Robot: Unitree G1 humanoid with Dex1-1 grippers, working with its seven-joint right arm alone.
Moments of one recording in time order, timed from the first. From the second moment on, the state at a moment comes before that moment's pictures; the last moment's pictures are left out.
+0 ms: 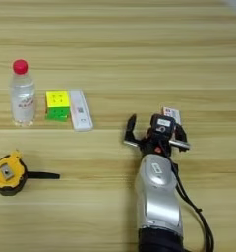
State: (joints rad) arm -0.06 -0.14 -0.33 0.16 0.02 0.09 -0.13
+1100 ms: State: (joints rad) arm -0.19 -0.26 -0.42 0.49 0.13 0.01 -0.04
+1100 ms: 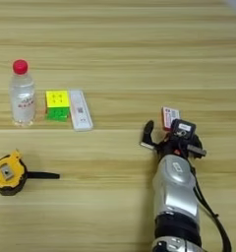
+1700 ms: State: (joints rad) arm -0.25 -0.31 -0.43 0.62 0.16 -0.03 -0.01
